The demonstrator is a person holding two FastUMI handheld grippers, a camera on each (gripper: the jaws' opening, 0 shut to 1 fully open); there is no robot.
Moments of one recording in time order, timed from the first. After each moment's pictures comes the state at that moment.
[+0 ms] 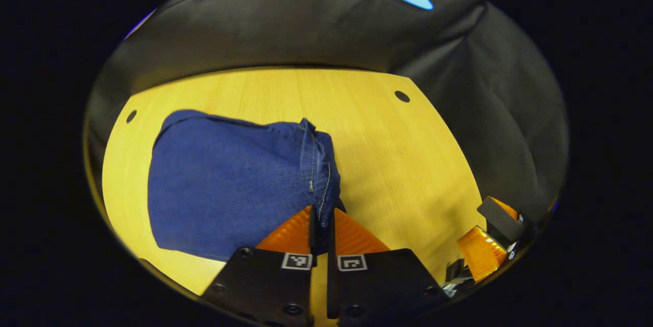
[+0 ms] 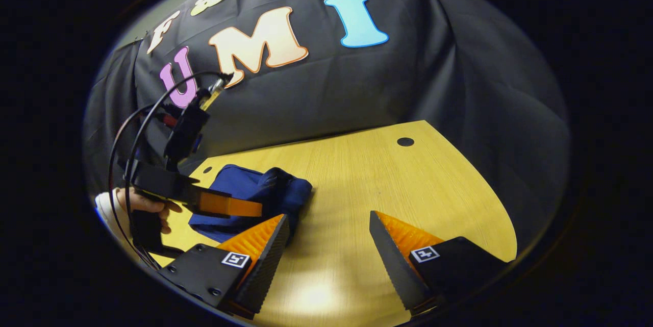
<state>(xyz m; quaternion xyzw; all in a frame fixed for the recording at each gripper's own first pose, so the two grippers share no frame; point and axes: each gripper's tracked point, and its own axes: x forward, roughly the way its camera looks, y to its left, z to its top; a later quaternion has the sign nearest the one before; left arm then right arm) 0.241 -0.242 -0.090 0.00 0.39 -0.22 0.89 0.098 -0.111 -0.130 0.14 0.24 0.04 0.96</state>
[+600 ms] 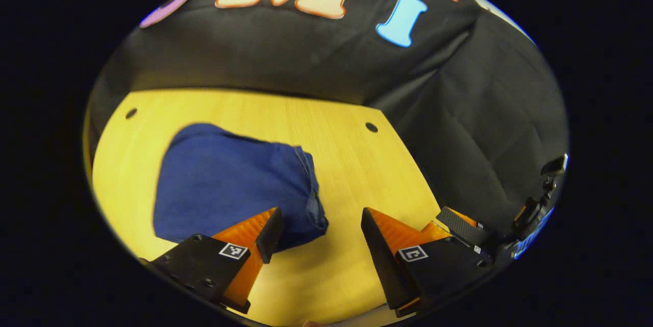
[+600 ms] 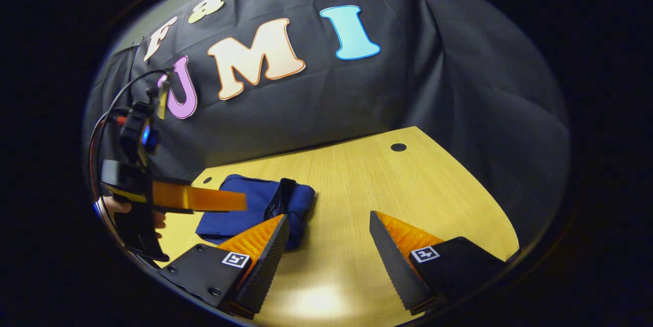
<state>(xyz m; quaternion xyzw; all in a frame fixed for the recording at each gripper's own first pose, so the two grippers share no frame) 0.203 -0.206 0.002 -0.02 0.27 -0.28 0.92 0.070 -0.093 -0.098 0.15 0.21 0.01 0.97</state>
